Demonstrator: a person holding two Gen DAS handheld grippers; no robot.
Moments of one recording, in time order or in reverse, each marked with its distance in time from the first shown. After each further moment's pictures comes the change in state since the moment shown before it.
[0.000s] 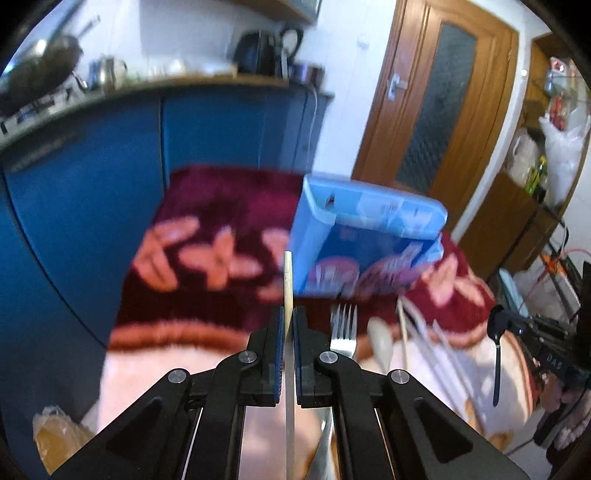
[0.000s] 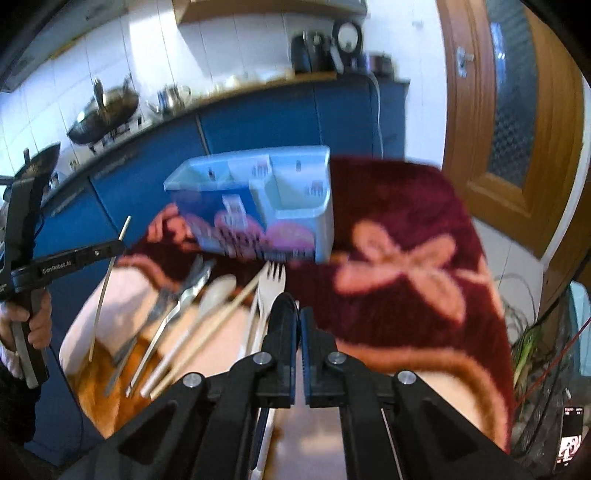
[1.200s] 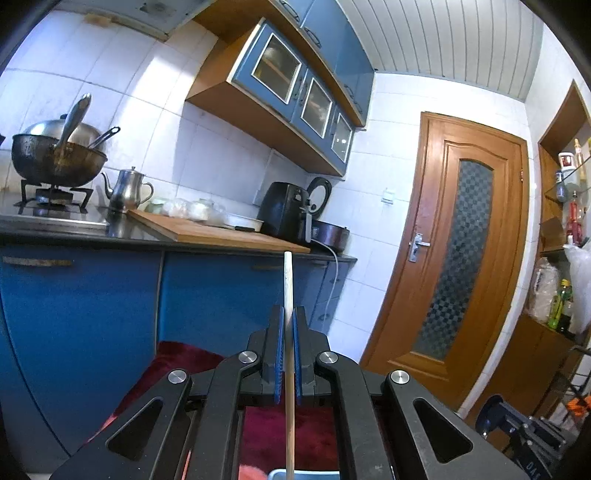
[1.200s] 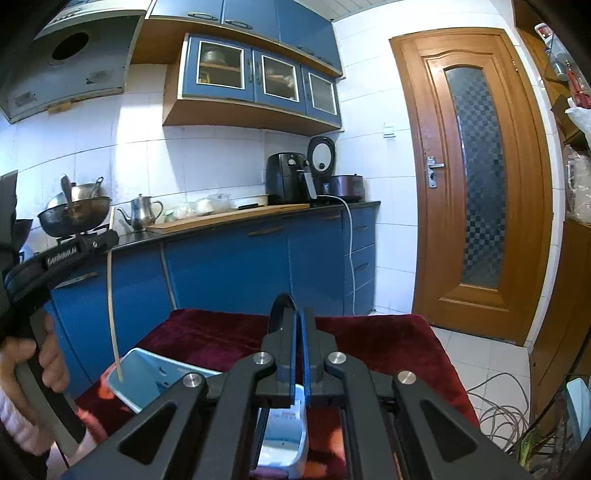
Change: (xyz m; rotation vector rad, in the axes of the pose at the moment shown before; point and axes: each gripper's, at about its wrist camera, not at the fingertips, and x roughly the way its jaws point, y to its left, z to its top) left arm 0.045 -0.021 0.119 -0.127 -0.628 0.083; right arm 0.046 -0.004 0.115 -0.010 -0.481 -0.144
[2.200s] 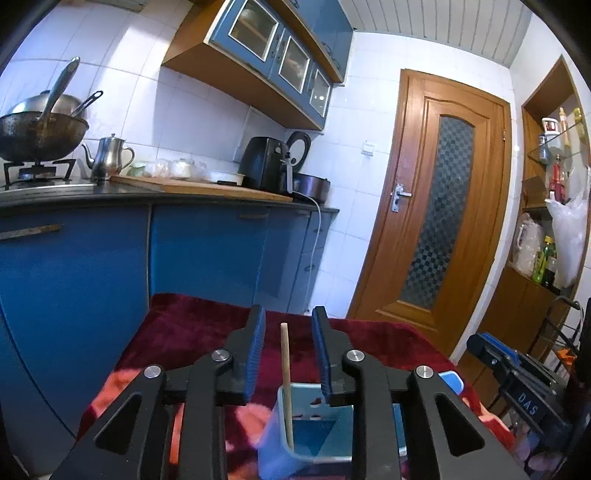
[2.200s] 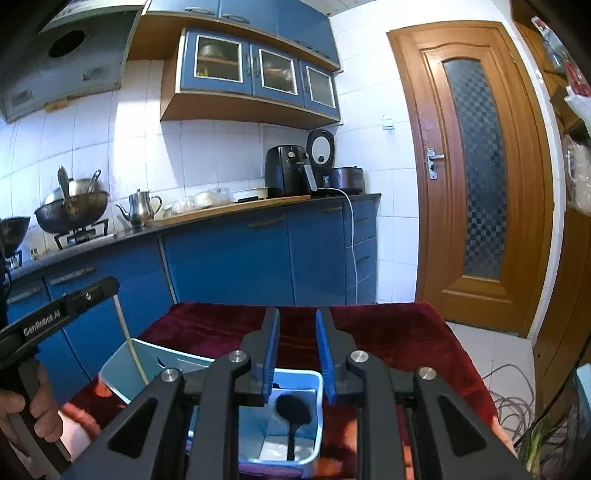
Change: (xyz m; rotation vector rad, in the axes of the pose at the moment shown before) left arm -0.025 0.007 -0.033 0.062 0.189 -0.083; right arm 0.006 0.003 -0.014 0.031 0.022 0.013
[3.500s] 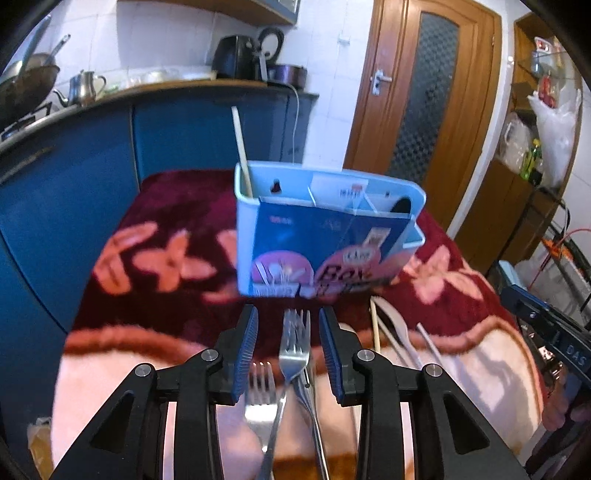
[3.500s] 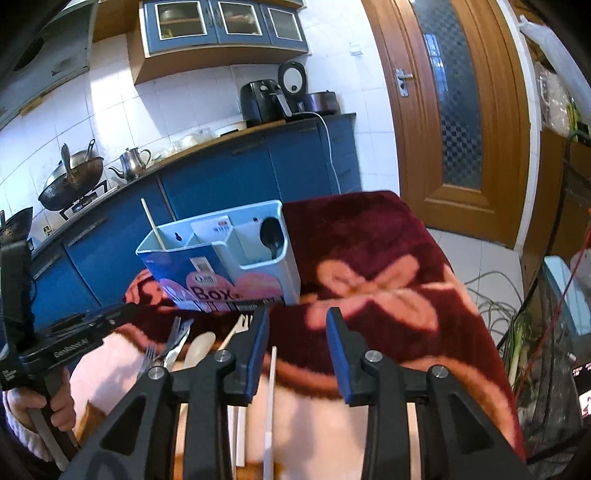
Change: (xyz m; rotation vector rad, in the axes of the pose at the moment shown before) left arm -0.047 -0.028 -0.087 0.107 0.458 -0.019; right arm -0.104 -0.022 -0.067 0.142 0.307 -0.017
